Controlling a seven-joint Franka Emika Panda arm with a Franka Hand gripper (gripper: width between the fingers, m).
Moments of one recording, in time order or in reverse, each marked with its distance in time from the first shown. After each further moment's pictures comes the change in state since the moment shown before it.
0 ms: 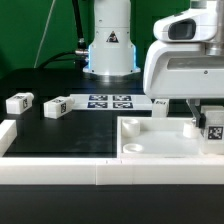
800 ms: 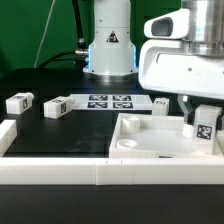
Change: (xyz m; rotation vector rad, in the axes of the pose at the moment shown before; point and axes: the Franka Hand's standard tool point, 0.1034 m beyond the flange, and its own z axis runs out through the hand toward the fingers) arm -0.003 0.023 -0.001 -0.014 0.026 0.681
